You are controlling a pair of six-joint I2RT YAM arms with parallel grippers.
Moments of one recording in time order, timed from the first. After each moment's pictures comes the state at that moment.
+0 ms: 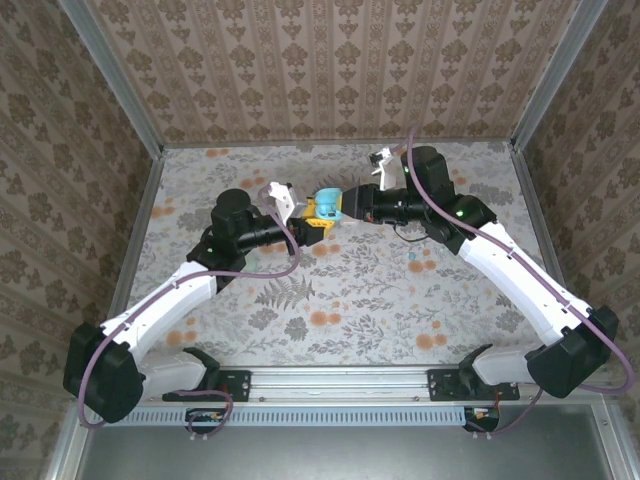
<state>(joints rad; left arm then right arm) -0.61 1.18 0.84 0.24 0.72 0.06 0.53 1.32 1.34 -0.49 -0.53 0.69</state>
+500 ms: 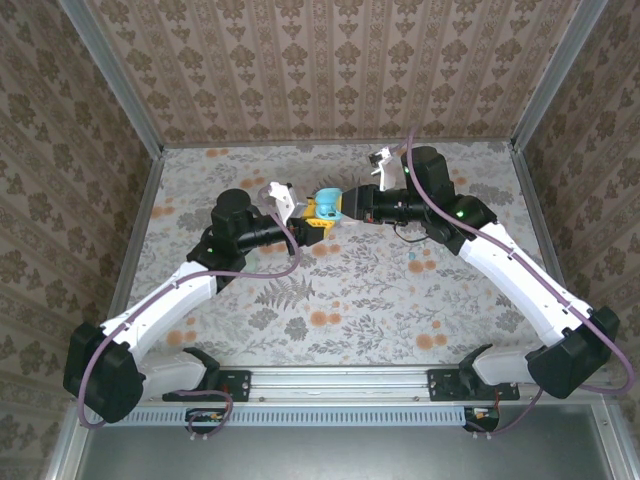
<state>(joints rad) -0.61 1.18 0.84 0.24 0.72 0.06 0.53 1.32 1.34 -0.49 -0.53 0.68</state>
